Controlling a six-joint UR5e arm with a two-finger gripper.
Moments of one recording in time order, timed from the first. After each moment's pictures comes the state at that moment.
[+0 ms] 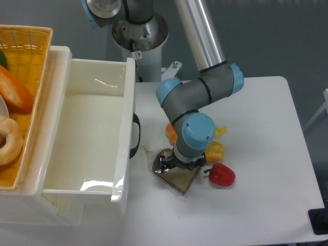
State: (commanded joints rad) arm 2.47 -2.13 -1.61 -1.06 1.46 0.35
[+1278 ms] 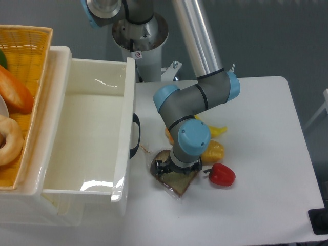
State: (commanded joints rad) arm 2.45 -2.16 -1.61 -1.01 1.46 0.31
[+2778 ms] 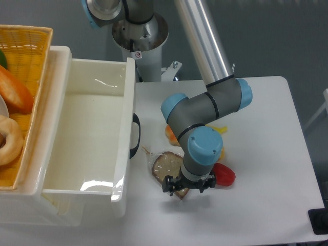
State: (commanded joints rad) arm 2.46 -2.24 -1.43 -1.01 1.47 0.34
